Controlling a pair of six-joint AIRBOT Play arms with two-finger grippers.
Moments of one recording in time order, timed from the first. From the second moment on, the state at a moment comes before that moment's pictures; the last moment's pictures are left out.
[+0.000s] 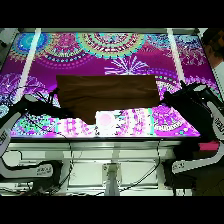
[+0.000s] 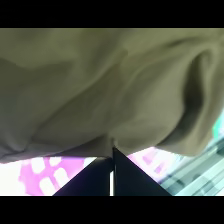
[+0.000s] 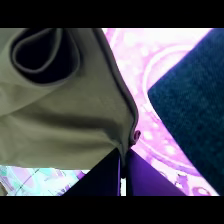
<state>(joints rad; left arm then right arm) 0.22 -1.45 0.81 0.86 -1.14 -0.85 -0.35 -1.63 1.07 -0.90 1.11 1.32</state>
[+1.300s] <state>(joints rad) 0.39 -1.10 0.81 0.56 -0.55 -0.81 -0.04 -1.34 1.06 -0.81 0.75 1.38</state>
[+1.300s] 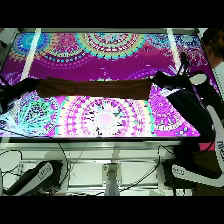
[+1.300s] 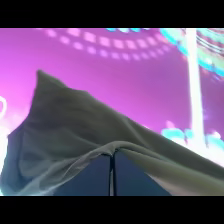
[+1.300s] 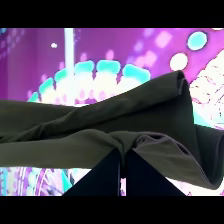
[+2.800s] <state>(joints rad) 0.13 -1.57 1.01 0.66 -0.20 -0.80 0.04 -1.65 1.09 -0.79 0.37 1.60</state>
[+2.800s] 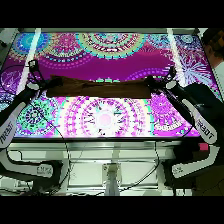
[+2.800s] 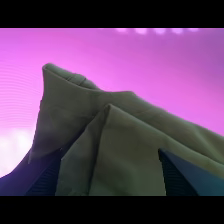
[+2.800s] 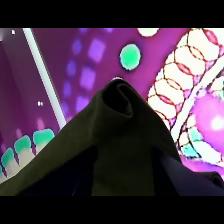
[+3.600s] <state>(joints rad) 0.46 -1.61 1.27 0.82 -0.93 -1.07 0.04 -1.57 1.15 -0.96 0.45 1.55</state>
